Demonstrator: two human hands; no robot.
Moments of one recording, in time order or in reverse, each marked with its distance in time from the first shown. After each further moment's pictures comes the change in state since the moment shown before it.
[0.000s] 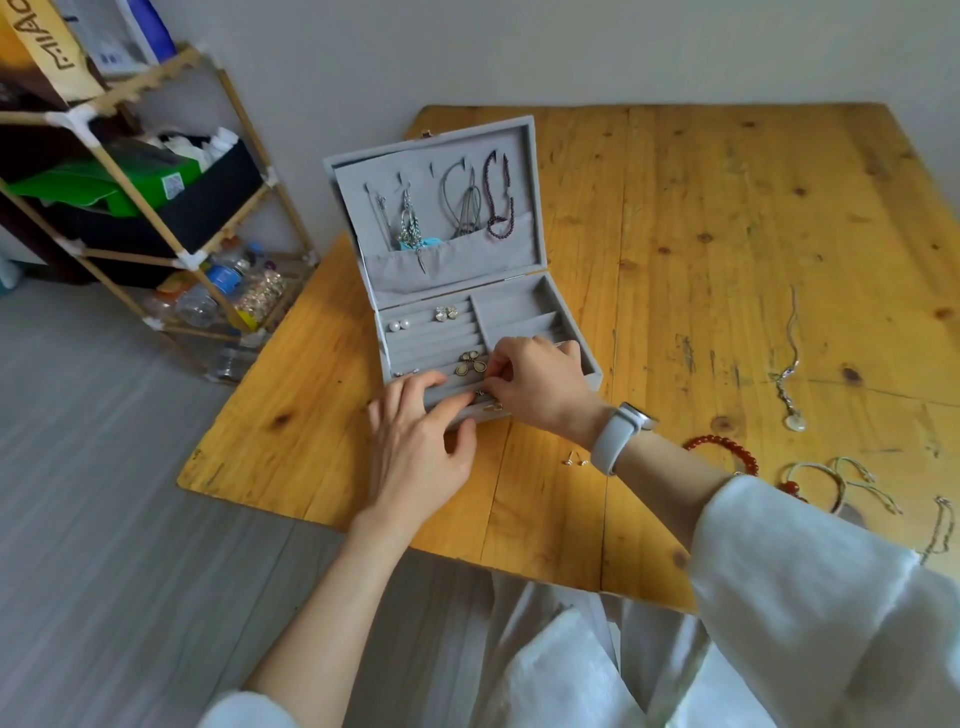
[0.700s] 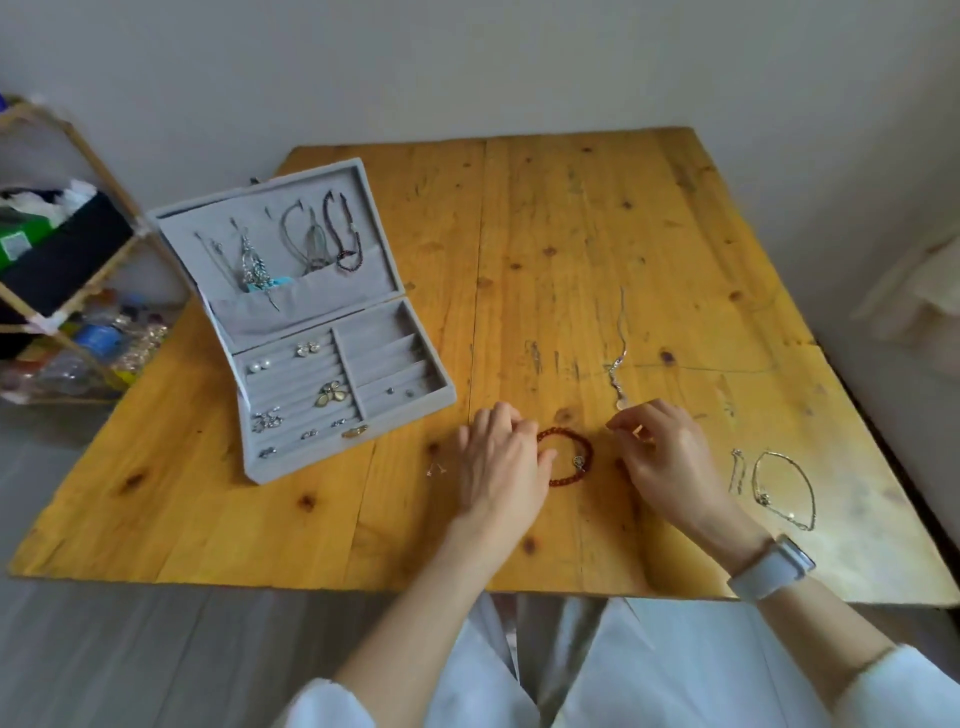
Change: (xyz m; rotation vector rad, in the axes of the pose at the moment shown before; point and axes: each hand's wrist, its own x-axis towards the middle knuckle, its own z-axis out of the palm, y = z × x) left_hand 0.001 0.182 0.053 -0.007 -0.326 0.111; right_hand -0.161 0.155 -0.077 0.035 0.339 0.276
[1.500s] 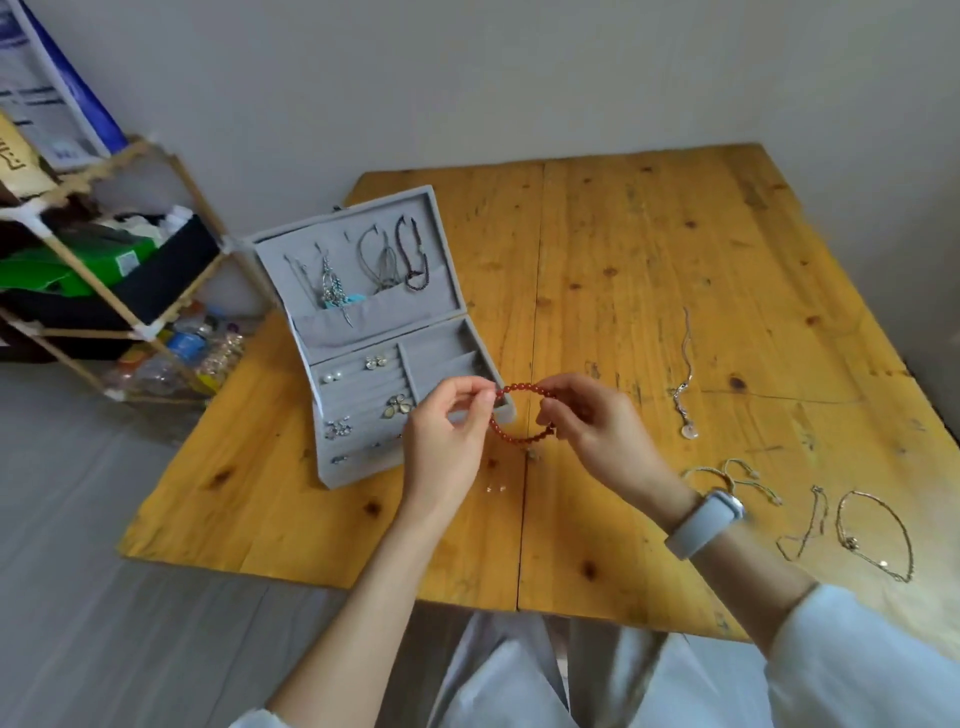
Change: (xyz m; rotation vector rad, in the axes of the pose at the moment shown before) left_hand 0.004 -0.058 -0.067 -0.818 0.367 -0.231; right_hand 0.041 -0.092 0.031 0.580 -0.174 -0.107
